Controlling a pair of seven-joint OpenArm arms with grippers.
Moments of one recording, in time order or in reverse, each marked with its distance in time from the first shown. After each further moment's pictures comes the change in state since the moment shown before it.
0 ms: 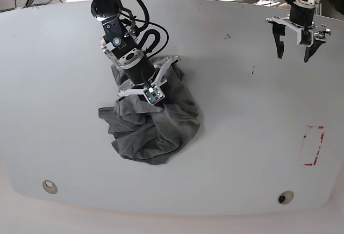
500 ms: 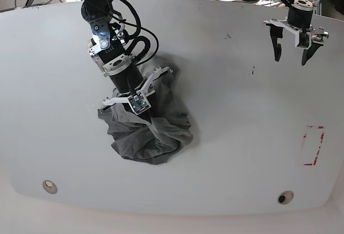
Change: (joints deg) left arm -1.2 0.0 1.0 0.0 0.0 -0.1 0.1; right arm 0.6 1.6 4.2 5.7 0.5 0.0 -0.5
